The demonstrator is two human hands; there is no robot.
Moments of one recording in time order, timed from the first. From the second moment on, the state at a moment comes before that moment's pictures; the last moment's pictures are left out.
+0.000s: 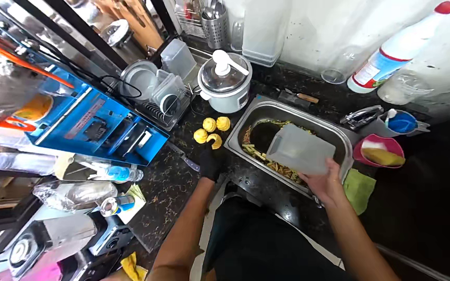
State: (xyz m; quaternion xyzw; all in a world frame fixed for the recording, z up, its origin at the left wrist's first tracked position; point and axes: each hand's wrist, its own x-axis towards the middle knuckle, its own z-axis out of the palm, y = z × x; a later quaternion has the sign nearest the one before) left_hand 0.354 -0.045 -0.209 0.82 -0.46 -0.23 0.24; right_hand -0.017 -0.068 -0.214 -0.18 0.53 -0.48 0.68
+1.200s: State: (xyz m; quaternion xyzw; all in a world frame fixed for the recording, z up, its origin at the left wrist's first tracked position) left_hand 0.558 -0.121 -0.239 0.79 -0.52 -0.23 0.24; right_hand 0.205 -0.093 -0.259 -0.06 0.39 -0.32 0.86
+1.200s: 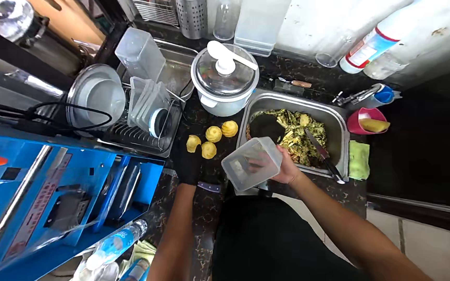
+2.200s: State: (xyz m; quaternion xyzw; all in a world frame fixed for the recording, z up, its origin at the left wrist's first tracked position) left_hand 0.454 -0.059 -0.222 0.57 -0.60 -0.44 0.34; right_hand 0.173 -0.043 -0.140 -0.46 0.58 -0.30 0.60
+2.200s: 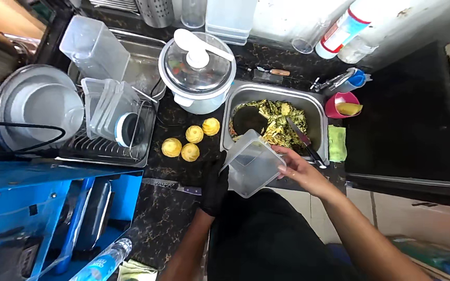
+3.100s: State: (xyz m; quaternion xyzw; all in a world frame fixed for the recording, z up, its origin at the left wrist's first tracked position) left_hand 0.420 -0.086 -0.208 0.43 -0.80 -0.21 0.37; right_hand 0.125 -0.071 -0.133 -0.31 0.65 -0.31 0.62
